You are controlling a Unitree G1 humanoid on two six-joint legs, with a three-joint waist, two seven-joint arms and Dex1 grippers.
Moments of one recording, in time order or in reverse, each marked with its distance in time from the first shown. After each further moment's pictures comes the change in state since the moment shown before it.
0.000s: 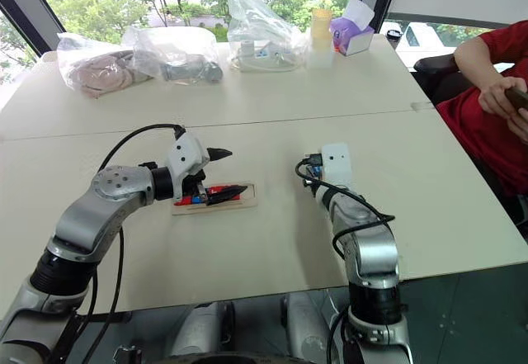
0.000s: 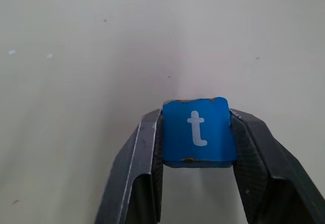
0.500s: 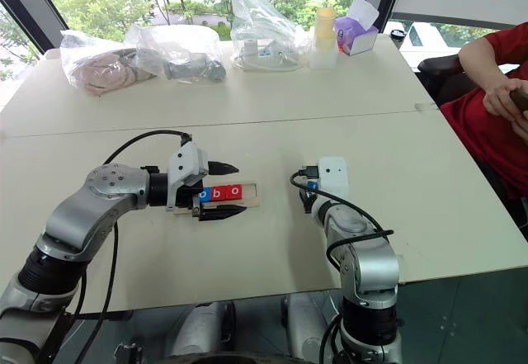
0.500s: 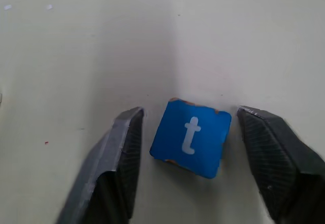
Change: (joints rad) left arm -0.002 0.062 -0.013 -0.027 -0.068 0.042 -0.161; right arm 0.040 0.024 0.037 -0.050 0.004 0.148 -0.037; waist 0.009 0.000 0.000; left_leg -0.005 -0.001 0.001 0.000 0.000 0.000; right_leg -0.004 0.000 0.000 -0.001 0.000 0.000
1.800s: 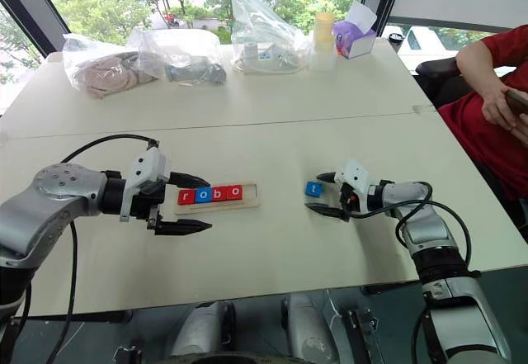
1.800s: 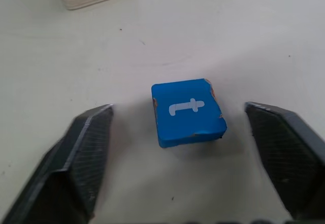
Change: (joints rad) left arm 0.089 0.234 0.115 -0.026 -0.146 0.035 -0.155; right arm -0.185 -0.578 0.095 0.953 0.119 -1.223 1.121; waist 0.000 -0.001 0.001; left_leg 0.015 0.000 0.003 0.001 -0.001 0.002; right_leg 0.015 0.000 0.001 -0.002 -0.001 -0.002
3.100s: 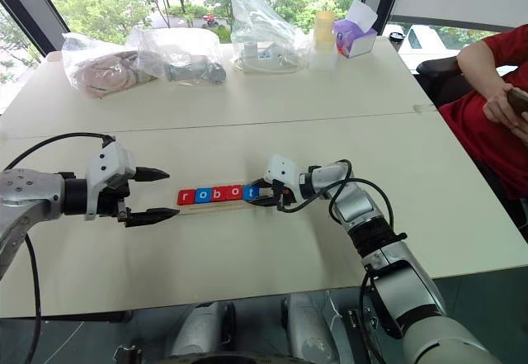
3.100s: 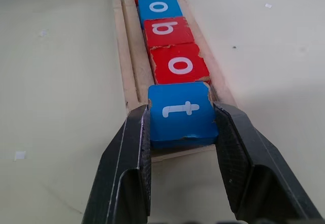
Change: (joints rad) left arm 0.140 0.098 0.182 0.006 0.037 0.011 0.087; right arm -0.254 0.246 0.241 0.064 -0.114 0.045 0.012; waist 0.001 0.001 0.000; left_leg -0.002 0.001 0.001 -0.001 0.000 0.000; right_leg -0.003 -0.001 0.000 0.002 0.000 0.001
